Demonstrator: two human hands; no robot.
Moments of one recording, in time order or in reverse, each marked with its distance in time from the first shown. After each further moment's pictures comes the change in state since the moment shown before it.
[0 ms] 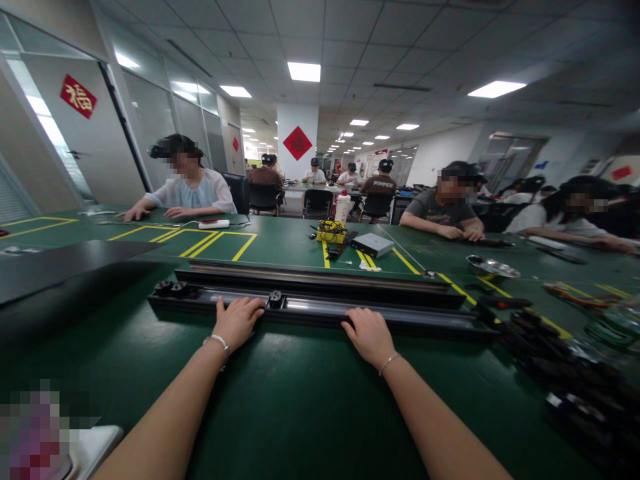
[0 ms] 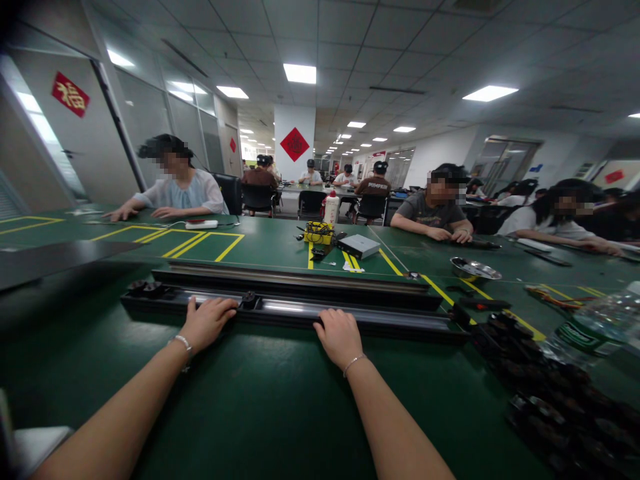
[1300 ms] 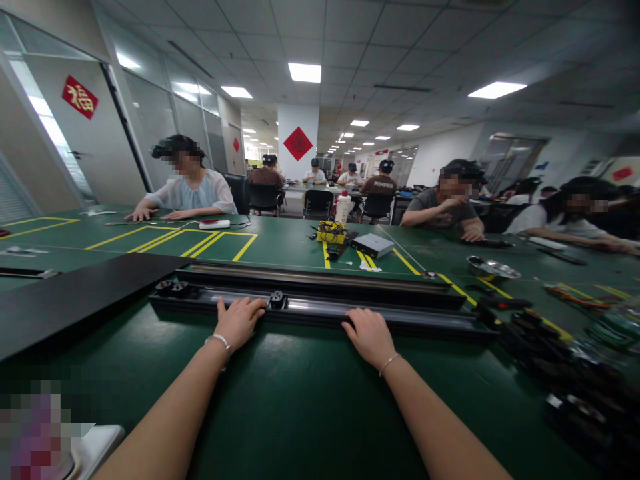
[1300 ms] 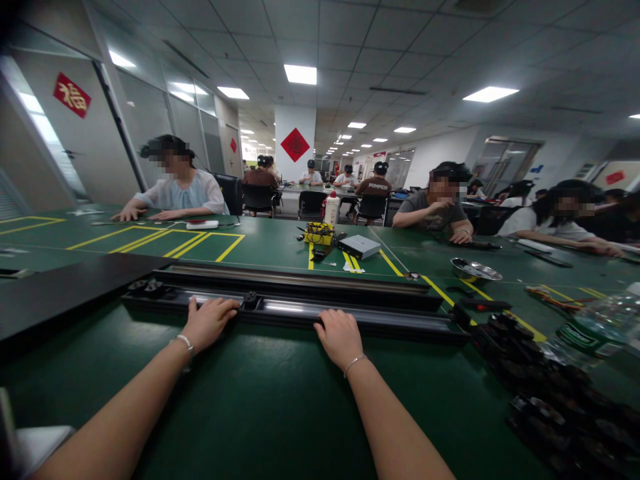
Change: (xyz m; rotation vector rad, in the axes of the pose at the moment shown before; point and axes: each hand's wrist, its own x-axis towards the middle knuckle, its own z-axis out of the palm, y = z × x) left_hand 0.001 0.000 0.001 0.004 -0.018 -0.006; right_hand -0.001 -0.001 -0.004 0.031 0.012 0.004
